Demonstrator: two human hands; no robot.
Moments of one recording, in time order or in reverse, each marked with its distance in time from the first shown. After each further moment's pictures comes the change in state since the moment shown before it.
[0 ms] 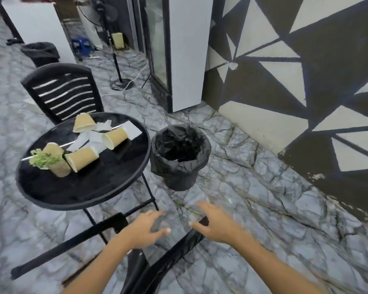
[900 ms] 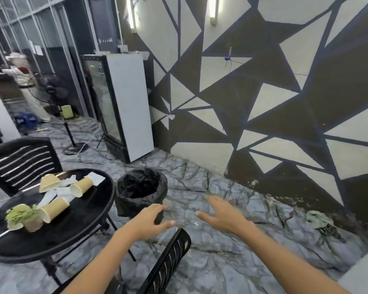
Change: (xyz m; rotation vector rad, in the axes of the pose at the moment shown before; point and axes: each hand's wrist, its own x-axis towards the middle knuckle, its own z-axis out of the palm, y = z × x) left_hand -0.152 0.189 -0.018 0.203 0.101 0.368; right_hand -0.266 -0.038 -0.077 -0.057 0.378 0.281
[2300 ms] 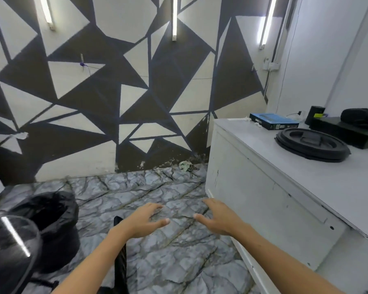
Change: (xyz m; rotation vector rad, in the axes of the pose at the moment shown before) left_hand -0.207 -0.089 0.002 0.181 -0.445 0.793; right_hand -0.319 -0.332 0.169 0.032 0.414 0.846
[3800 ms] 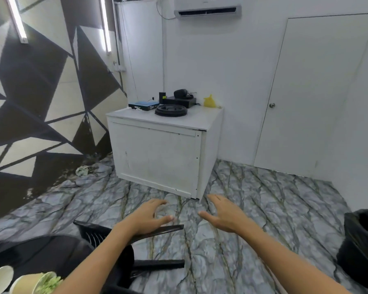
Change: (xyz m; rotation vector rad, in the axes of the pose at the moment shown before) left_hand -0.450 -0.260 -0.094 0.171 -0.359 0.846; right_hand -0.386 -0.639 0.230 -0.065 0.438 0.861
